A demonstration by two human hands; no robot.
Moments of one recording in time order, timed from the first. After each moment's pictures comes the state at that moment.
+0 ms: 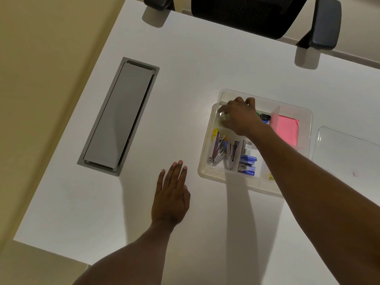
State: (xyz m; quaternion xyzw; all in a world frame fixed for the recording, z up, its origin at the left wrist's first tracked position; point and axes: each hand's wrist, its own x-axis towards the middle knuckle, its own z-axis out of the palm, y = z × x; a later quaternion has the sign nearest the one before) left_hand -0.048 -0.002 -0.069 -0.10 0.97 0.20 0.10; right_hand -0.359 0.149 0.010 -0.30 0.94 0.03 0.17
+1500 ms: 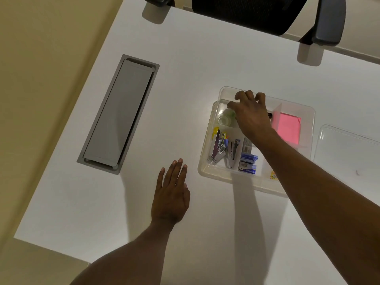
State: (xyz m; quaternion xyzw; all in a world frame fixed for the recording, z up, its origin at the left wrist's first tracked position) left_hand -0.048 -0.002 -0.073 -0.09 0.97 0.19 0.09; right_hand -0.351 0.167 0.009 -0.30 0.95 0.08 0.03
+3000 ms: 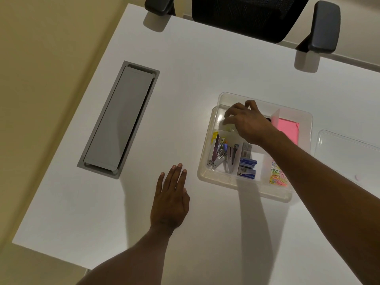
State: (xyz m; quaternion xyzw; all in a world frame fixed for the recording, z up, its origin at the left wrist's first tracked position) left_hand -0.047 -0.001 -0.075 -0.09 0.98 0.19 0.08; right_hand -0.355 0.180 0.021 -0.44 0.89 0.05 0.10
